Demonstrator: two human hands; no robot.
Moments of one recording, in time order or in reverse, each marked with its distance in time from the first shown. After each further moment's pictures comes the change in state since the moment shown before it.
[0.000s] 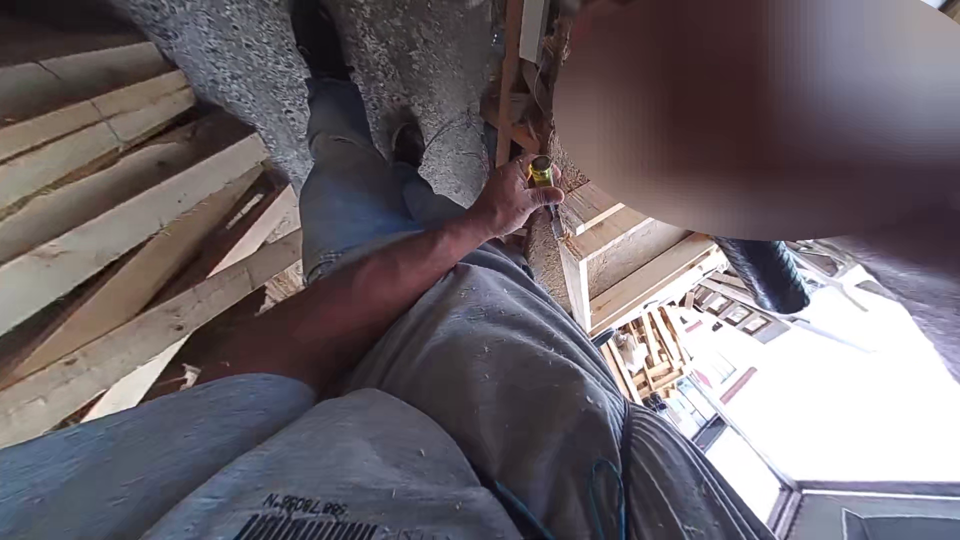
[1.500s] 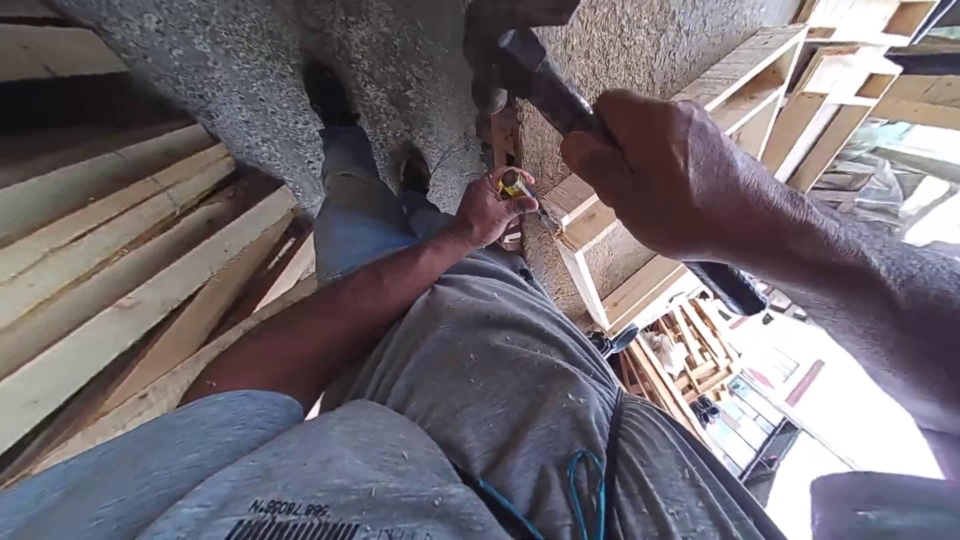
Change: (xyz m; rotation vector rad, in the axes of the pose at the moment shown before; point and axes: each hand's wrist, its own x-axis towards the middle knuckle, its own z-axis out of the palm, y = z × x) left_hand -0.030 0.005 0.007 0.081 0.046 0.081; right_hand -0.070 0.045 0.032 -0.029 0.019 0.094
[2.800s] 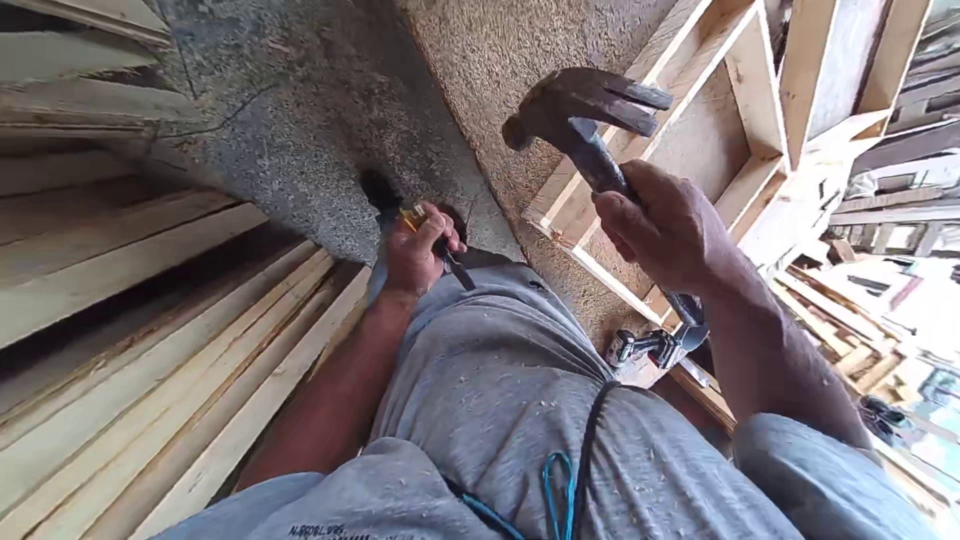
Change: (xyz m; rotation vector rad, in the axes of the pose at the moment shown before) left_hand -0.040 0.025 -0.051 -0.310 -0.024 -0.003; right_hand -0.106 0.102 0.095 0.602 0.479 -0.094
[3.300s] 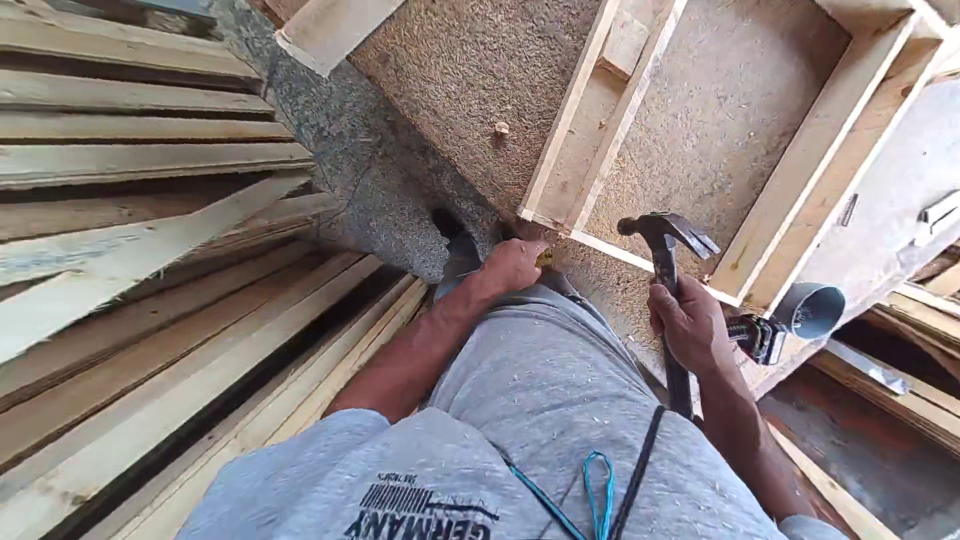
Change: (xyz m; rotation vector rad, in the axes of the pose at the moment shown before) left_hand 0.017 -0.050 0.129 1.761 -0.831 -0.436; right_hand -0.175 0.168 0.116 0.644 0.436 0.446
